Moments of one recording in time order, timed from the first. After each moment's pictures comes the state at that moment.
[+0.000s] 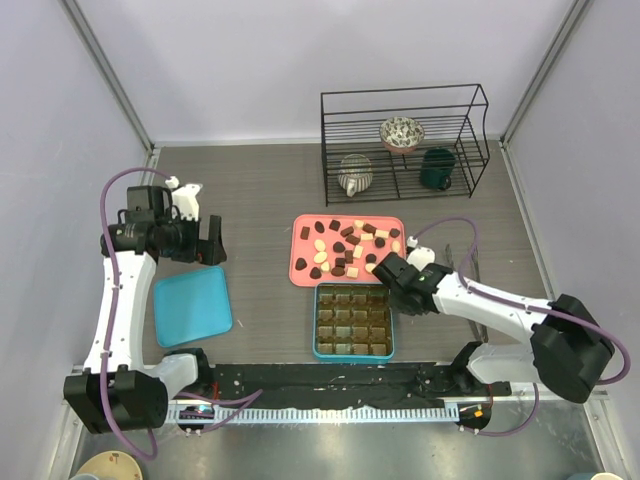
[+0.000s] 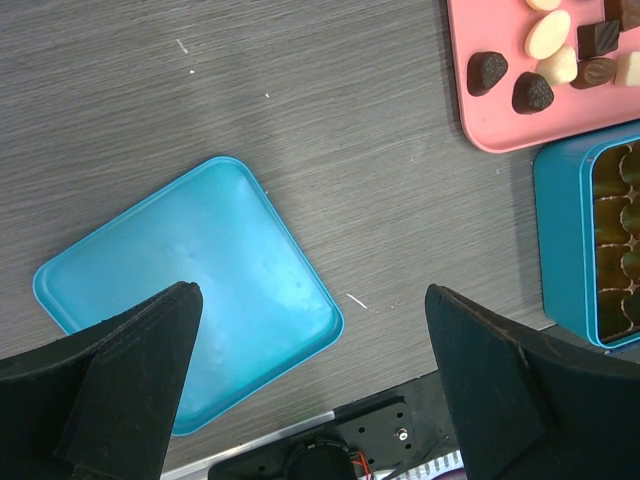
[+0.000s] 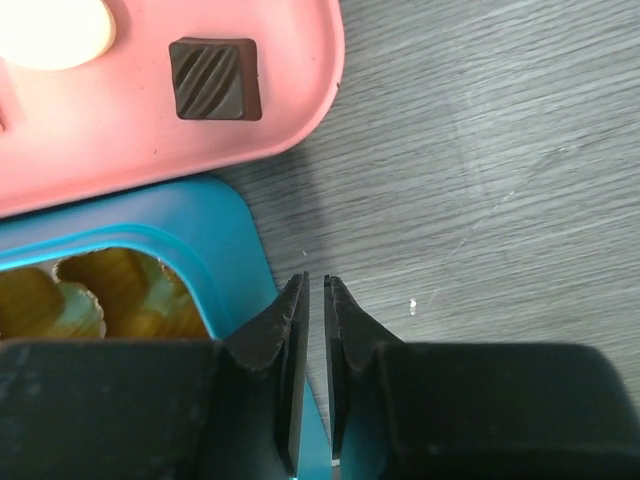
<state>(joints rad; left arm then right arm) 0.09 1.10 1.14 -1.02 0.37 0.19 0.79 1.24 0.66 -0.70 0.38 1.04</state>
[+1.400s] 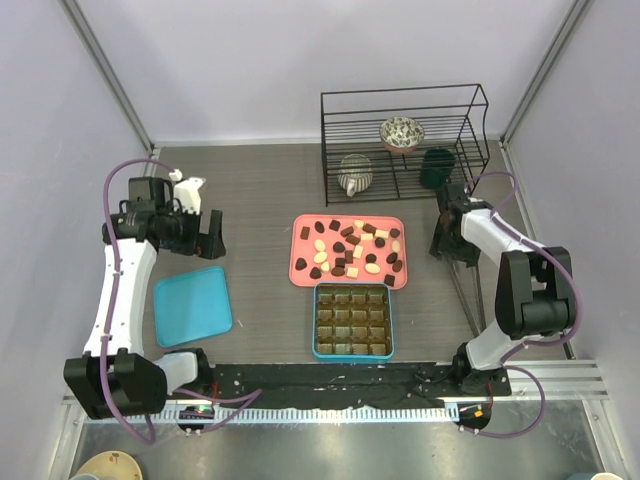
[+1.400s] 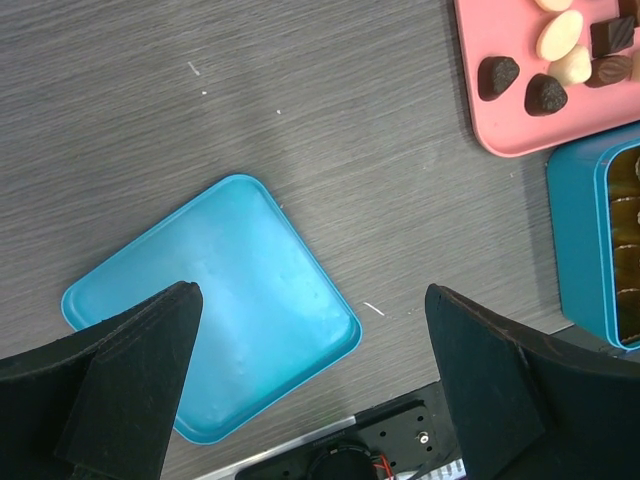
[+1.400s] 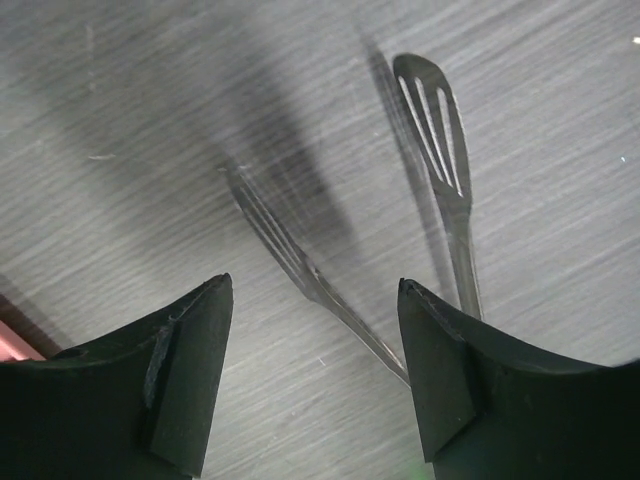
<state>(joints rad) 0.09 1.19 1.20 -1.02 0.37 0.25 0.09 1.60 1.01 -0.72 0.38 0.44</state>
